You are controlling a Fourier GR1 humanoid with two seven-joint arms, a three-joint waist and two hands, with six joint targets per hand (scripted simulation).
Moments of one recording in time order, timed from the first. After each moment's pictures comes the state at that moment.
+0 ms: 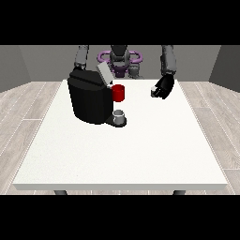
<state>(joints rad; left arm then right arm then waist) -0.58 0.38 -0.06 -0.71 -0.82 -0.09 -0.35 -0.24 -0.04 -0.01 -1.21 0.20 -0.19 -0.01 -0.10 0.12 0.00</state>
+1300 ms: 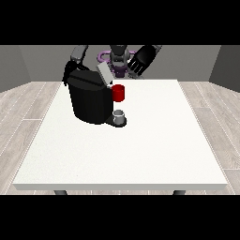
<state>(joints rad) -1.00 0.35 0.08 -0.78 -0.72 -0.44 -0.08 -0.31 -0.05 -0.02 -1.21 0.17 -0.16 -0.02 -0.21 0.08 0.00</state>
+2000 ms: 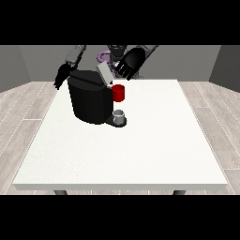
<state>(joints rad) -1.21 0.42 0.14 -0.72 -0.72 -0.45 -0.03 -0.43 -0.08 -0.06 -1.25 0.16 -0.16 0.00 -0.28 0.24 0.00</state>
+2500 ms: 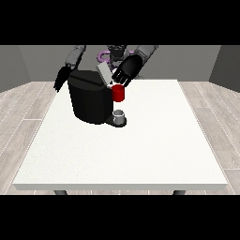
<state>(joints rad) -1.23 0.43 0.13 -0.69 -0.74 -0.44 -0.06 -0.44 -0.08 -0.06 -1.25 0.16 -0.18 -0.01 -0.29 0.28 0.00</state>
